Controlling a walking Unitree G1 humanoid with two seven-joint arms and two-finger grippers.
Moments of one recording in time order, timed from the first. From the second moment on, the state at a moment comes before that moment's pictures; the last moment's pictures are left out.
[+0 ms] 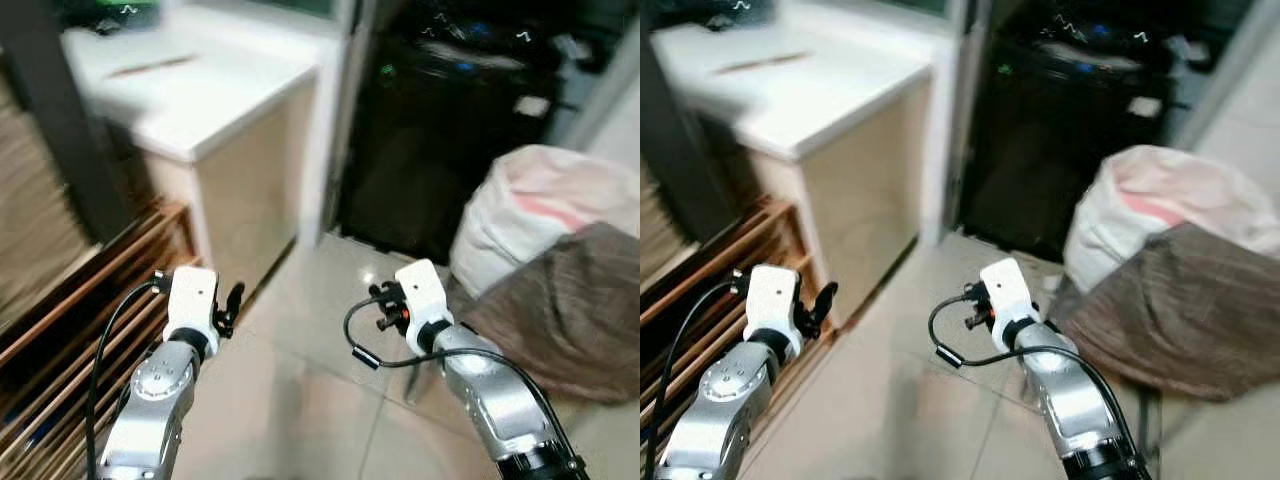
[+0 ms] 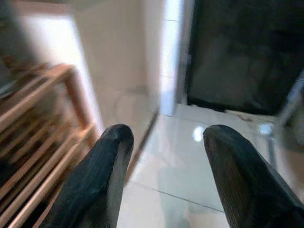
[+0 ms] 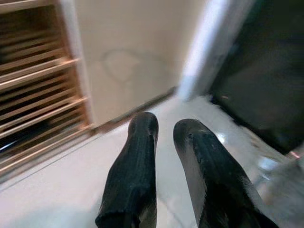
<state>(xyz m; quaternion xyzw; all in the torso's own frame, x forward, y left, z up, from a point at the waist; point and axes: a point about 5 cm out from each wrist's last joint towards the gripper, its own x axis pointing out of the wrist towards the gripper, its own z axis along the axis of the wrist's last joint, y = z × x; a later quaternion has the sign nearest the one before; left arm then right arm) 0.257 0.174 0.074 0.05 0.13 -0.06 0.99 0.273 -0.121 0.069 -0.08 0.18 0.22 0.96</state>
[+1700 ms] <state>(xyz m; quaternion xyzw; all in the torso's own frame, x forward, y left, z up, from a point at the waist) 0.182 0.208 -0.075 0.00 0.43 0.00 0.90 0.222 -0.117 -0.063 -0.01 0.45 0.19 0.87</state>
